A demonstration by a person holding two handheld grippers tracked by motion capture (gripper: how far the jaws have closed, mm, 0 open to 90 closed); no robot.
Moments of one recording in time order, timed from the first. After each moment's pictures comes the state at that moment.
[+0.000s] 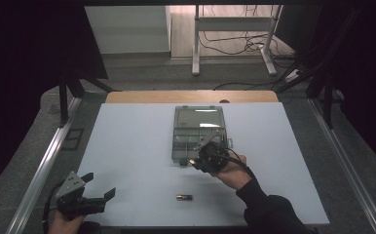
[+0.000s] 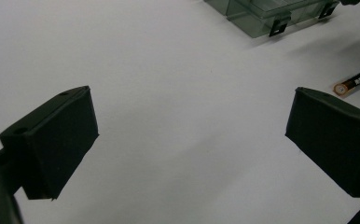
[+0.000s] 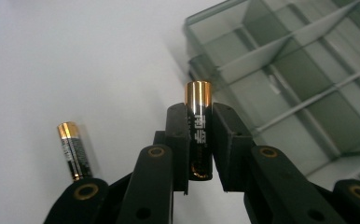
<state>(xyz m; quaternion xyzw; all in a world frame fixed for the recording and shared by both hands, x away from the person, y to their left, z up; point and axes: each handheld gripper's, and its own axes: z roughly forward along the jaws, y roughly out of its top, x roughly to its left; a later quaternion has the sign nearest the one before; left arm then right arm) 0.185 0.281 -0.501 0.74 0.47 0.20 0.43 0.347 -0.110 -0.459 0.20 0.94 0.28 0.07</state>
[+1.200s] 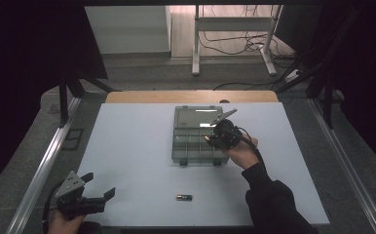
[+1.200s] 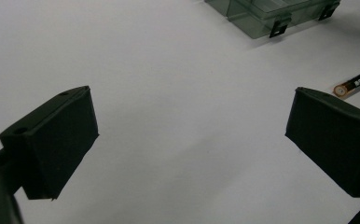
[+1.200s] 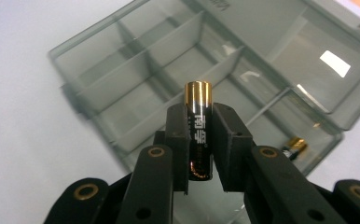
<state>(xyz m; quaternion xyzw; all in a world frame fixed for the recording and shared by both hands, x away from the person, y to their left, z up) 0.185 0.282 -0.501 0.74 0.48 0.20 0.43 0.412 -0.146 -0.447 0.29 0.90 0.29 0.11</state>
